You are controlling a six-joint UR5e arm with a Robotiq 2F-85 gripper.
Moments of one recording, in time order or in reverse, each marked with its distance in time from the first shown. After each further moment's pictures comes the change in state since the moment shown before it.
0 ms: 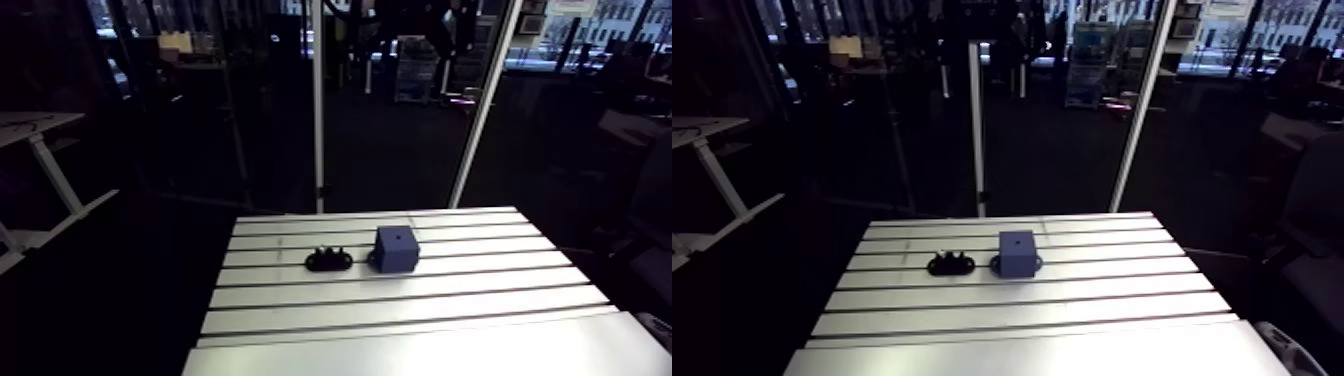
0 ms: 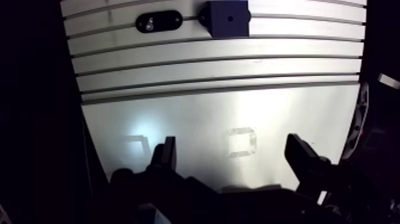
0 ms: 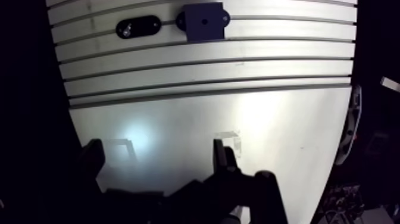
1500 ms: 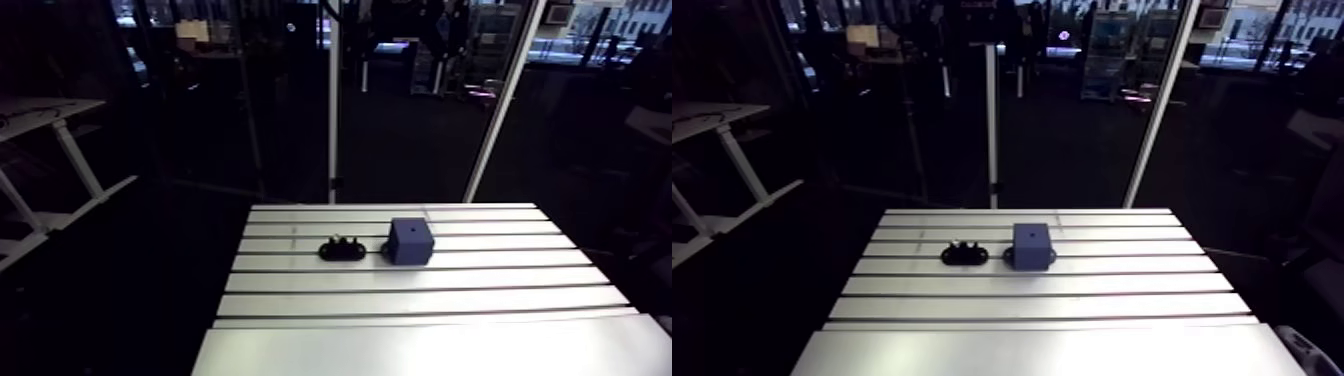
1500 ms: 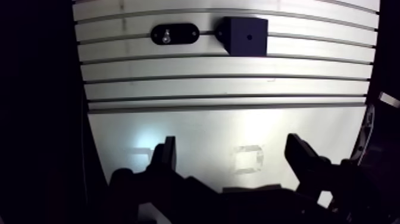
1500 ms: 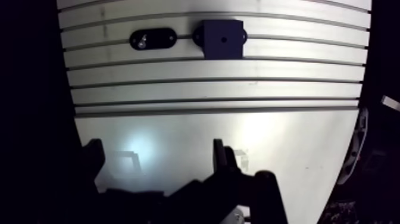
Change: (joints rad) arm 0.054 0.030 0.022 -0.089 0.011 -0.003
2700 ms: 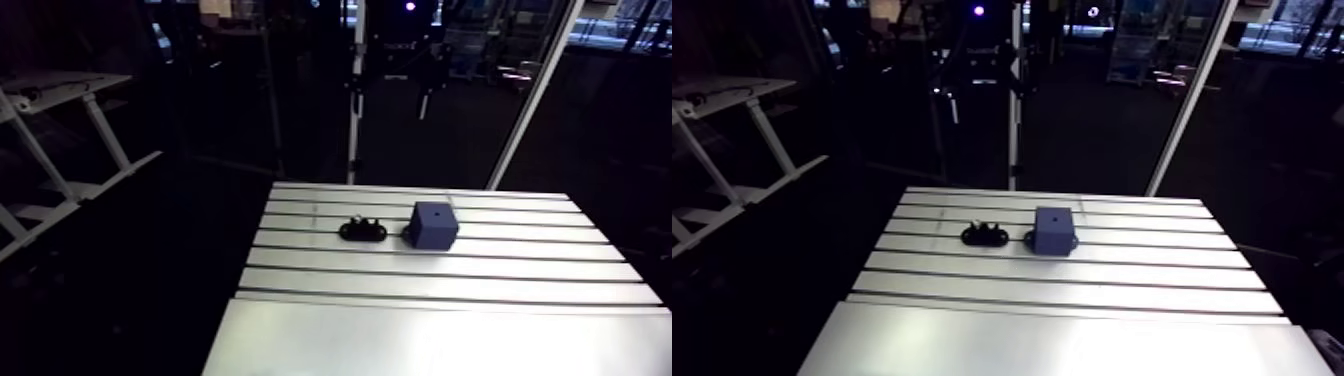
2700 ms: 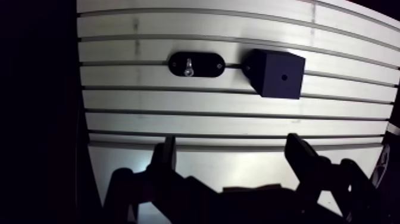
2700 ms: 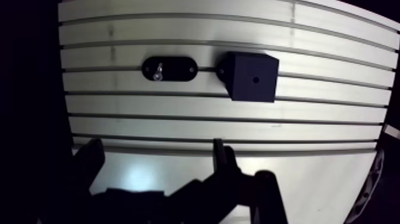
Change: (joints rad) arm 0.081 0.072 0.154 -0.292 0.002 0.015
